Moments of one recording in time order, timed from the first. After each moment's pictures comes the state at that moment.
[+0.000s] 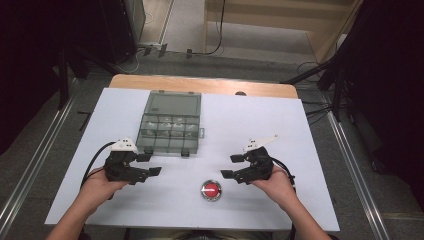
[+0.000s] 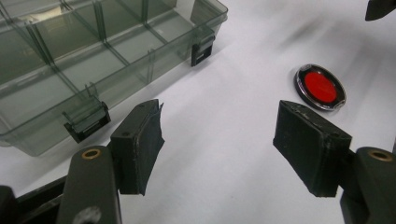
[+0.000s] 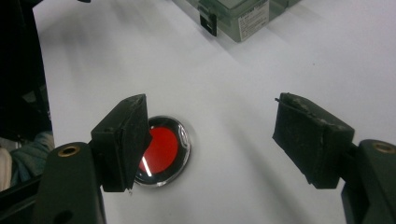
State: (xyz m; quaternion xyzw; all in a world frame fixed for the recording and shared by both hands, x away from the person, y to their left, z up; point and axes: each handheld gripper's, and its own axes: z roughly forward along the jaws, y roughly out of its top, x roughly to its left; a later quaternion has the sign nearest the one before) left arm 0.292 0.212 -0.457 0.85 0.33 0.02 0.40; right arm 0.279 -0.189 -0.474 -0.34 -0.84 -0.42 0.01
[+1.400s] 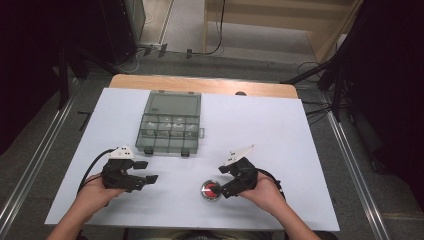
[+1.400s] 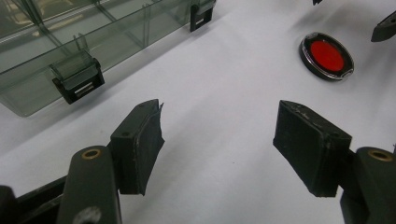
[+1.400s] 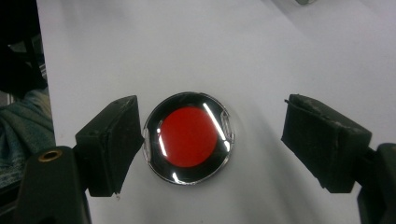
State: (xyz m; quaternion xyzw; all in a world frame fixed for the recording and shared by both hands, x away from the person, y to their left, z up) left arm 0.281 0.220 -0.470 0.86 0.33 0.02 0.38; right arm 0.265 -0.146 -0.490 -0.29 -0.88 -0.36 0.02
